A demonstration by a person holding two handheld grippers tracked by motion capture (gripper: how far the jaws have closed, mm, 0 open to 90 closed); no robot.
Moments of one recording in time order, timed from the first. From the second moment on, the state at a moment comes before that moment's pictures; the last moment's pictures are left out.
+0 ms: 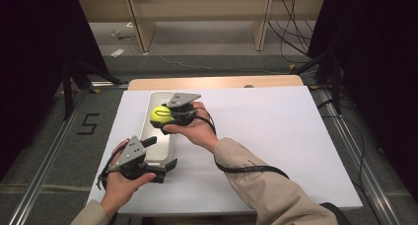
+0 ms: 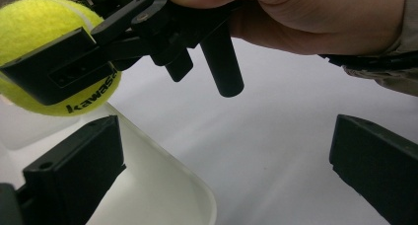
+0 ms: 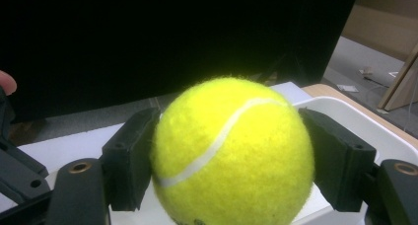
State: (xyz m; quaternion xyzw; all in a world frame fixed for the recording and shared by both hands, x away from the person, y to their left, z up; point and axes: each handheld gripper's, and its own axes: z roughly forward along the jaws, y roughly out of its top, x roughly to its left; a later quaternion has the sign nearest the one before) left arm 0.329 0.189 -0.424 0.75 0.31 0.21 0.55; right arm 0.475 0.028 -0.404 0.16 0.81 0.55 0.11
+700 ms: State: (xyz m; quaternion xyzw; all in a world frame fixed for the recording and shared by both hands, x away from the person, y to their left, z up) left arm 0.329 0.189 -0.424 0.75 0.31 0.21 0.55; right arm 0.478 0.036 -0.408 0.16 0.81 0.55 0.11
